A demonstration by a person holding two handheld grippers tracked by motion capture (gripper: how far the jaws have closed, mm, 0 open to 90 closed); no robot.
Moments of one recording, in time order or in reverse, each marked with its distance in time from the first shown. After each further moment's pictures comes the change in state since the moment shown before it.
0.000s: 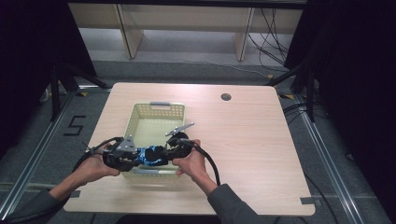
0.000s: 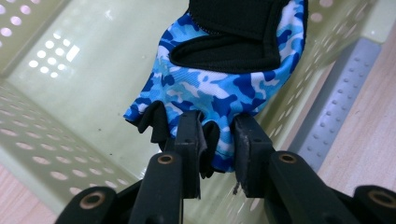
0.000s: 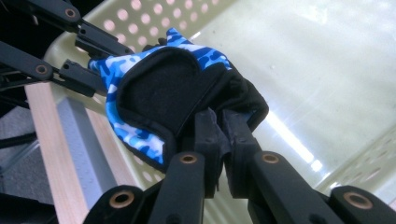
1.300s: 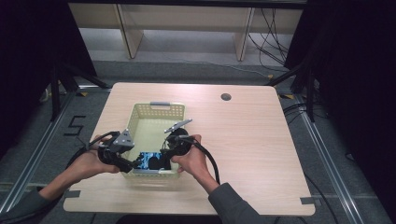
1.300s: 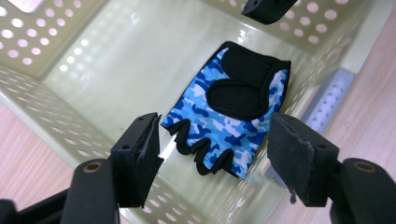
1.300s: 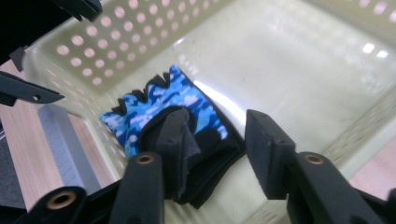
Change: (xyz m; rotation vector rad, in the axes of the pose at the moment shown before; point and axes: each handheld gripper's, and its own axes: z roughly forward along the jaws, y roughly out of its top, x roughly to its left) left arm 0.000 0.014 -0.029 -0.016 0.051 -0.061; right arm 0.006 0.013 -0.016 -0.009 -0.110 -0.071
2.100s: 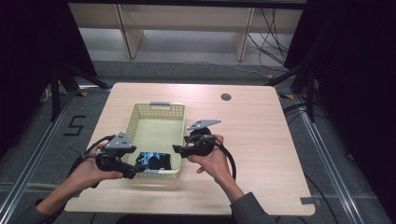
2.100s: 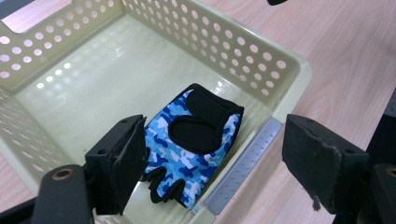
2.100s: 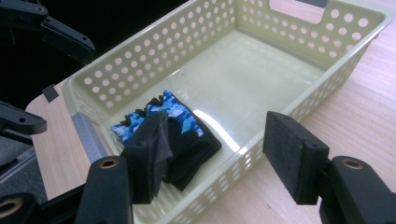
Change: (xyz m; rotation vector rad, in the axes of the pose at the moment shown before) left arm -0.021 -0.002 -0.012 -0.175 -0.049 -0.117; right arm -0.023 -0.025 -0.056 -0.174 0.039 0.052
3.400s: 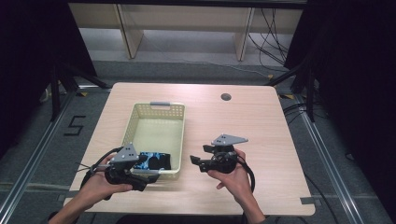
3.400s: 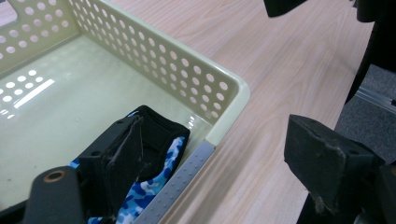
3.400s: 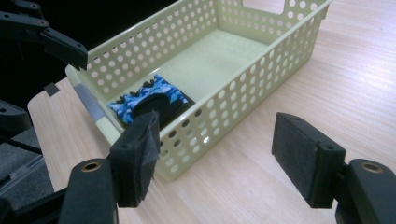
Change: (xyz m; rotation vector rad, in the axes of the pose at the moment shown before) left arm -0.039 -0.009 0.015 -0.138 -0.096 -0.046; right arm -0.011 -0.055 -0.043 -0.105 -0.013 0.028
